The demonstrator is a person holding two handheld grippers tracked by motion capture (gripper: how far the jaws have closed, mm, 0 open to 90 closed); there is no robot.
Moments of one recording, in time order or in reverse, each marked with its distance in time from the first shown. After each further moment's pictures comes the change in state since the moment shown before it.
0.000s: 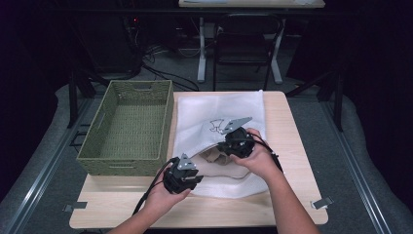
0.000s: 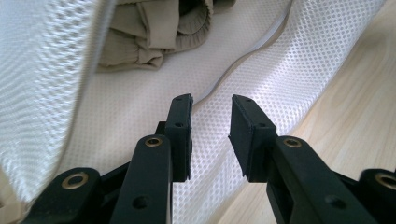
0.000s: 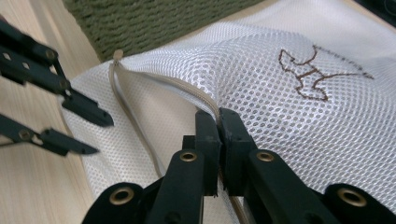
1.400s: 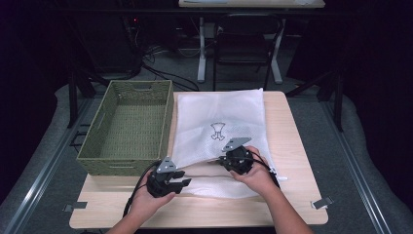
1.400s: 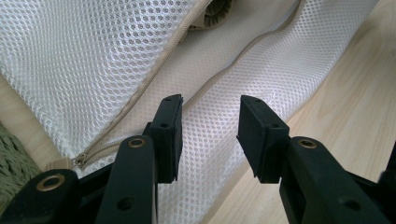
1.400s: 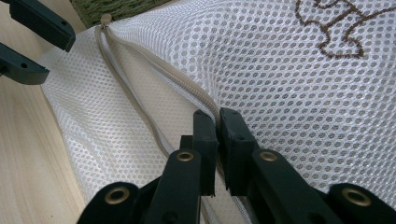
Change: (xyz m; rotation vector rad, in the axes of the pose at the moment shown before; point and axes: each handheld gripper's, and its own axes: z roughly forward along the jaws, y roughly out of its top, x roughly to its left) left arm 0.025 -0.035 -0.016 -0.055 -0.033 -0.039; right arm 0.017 -0.049 0.028 0.005 -0.039 0.030
